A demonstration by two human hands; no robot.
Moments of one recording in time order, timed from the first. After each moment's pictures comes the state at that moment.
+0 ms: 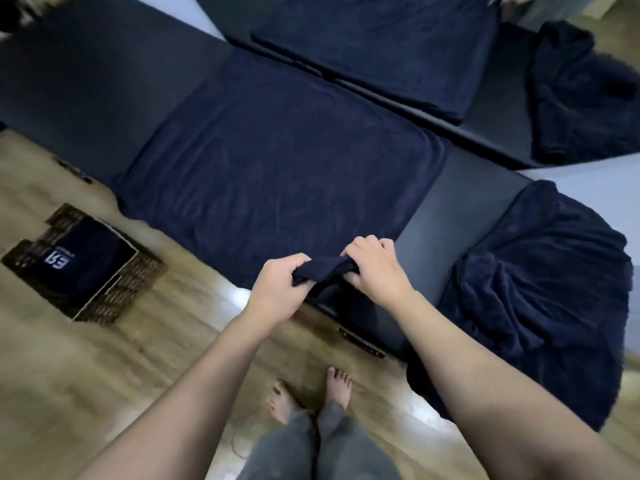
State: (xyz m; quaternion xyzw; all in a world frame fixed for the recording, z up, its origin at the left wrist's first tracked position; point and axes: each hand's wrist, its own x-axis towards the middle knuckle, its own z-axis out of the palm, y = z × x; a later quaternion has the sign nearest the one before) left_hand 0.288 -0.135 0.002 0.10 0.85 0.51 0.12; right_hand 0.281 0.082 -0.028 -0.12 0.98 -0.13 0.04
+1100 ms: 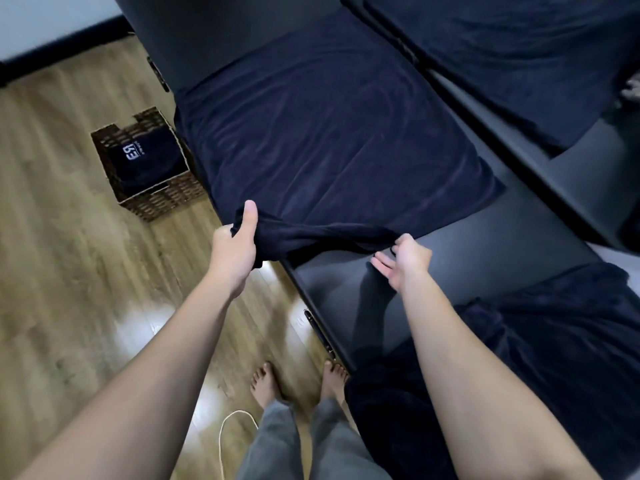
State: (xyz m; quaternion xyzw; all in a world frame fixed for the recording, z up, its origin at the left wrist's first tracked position) left_hand 0.316 -0.094 0.013 -0.42 0.64 0.65 -0.04; right_hand 0.222 0.147 -0.045 0.43 0.57 -0.68 0.17
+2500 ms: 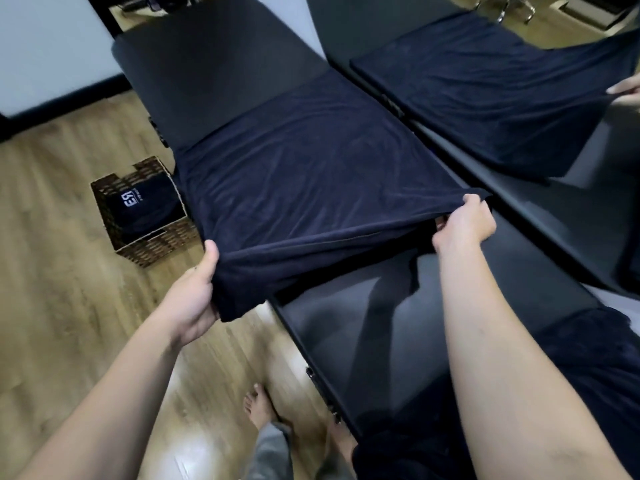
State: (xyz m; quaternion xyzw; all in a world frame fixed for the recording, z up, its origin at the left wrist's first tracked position) left_hand 0.298 -0.145 0.059 -0.37 0.51 0.77 0.08; right_hand 0.083 0.170 0.036 0.41 0.53 -0.74 -0.08
